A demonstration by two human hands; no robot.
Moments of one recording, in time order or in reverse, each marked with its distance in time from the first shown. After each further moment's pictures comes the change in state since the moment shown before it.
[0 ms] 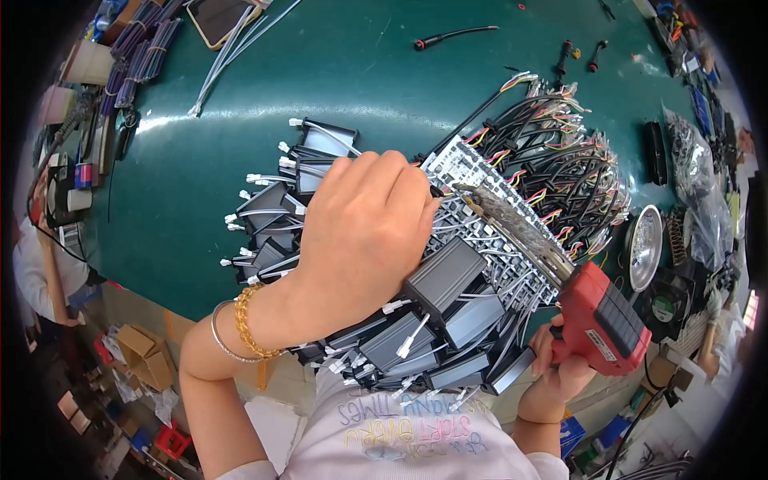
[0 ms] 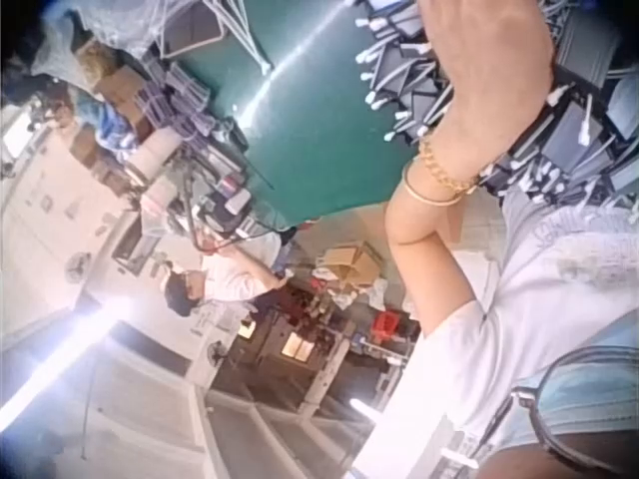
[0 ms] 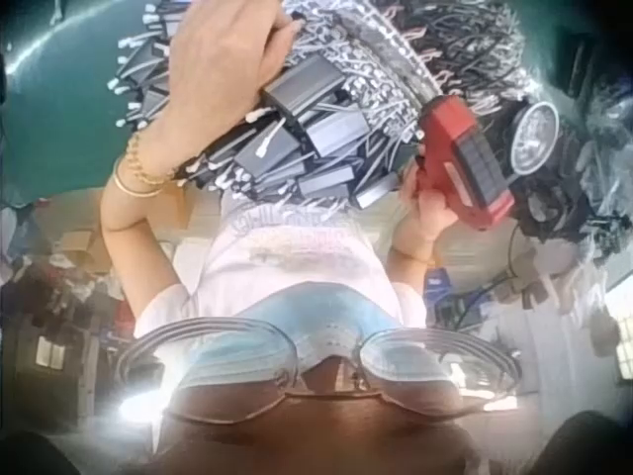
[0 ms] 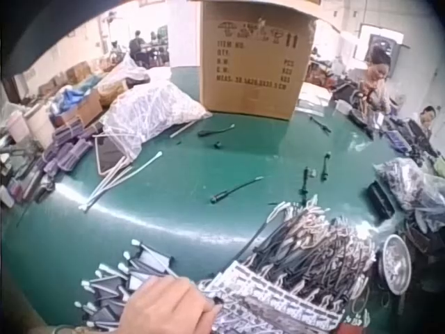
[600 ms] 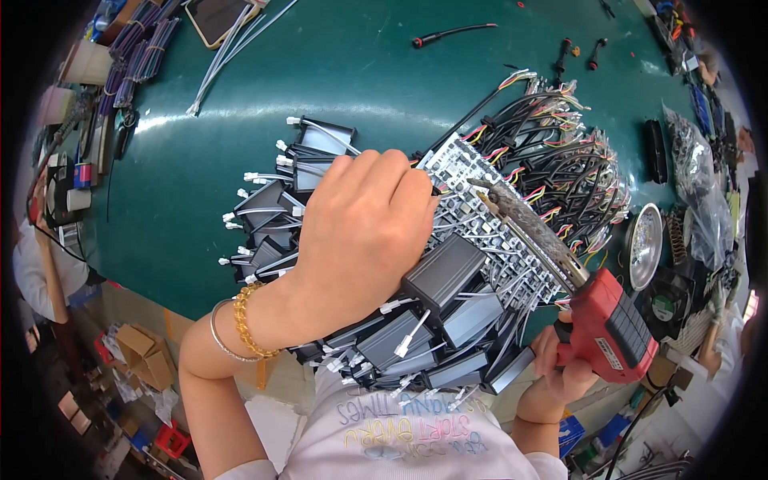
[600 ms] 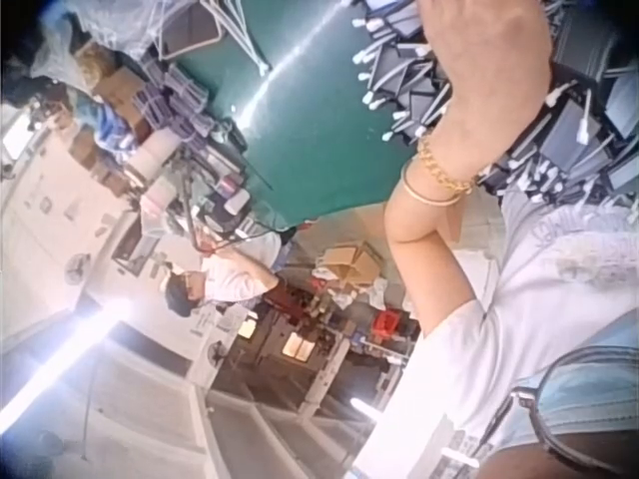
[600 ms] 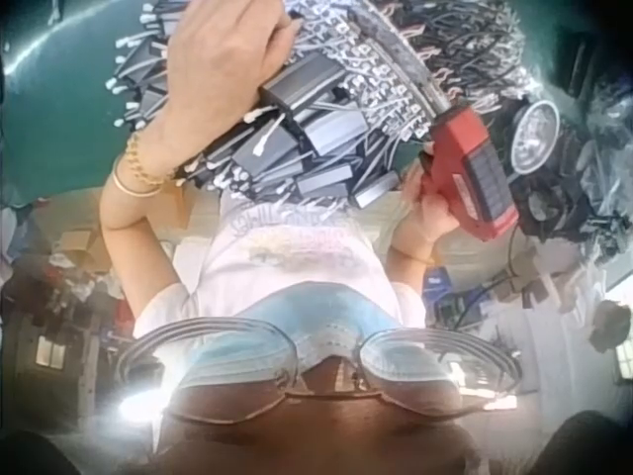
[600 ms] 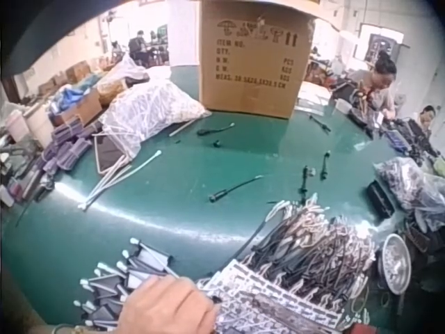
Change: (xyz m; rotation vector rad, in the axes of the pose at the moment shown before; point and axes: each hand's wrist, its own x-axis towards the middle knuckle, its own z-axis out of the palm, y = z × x) left_hand -0.001 -0.002 0.005 0.051 0.061 0.064; right_hand -0.001 0.004 -0.003 0.055 -0.006 -0.052
